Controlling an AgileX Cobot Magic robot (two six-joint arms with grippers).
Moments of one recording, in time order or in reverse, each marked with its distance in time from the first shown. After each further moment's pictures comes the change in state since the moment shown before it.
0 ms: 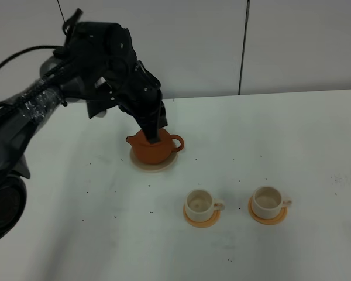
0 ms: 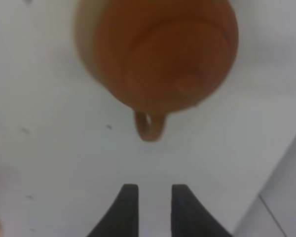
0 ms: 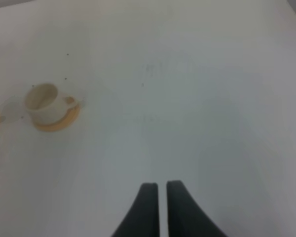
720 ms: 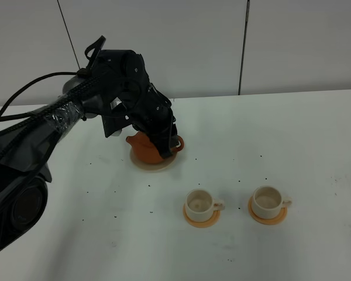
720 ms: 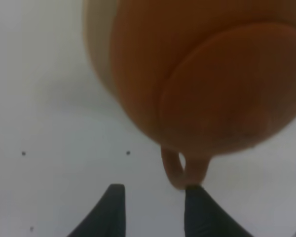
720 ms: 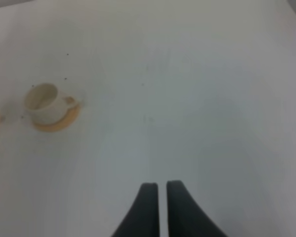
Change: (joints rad) left arm -0.002 0.100 0.000 -0.039 -0.027 0.000; right arm 0.000 0.000 0.000 0.000 0.000 0.000
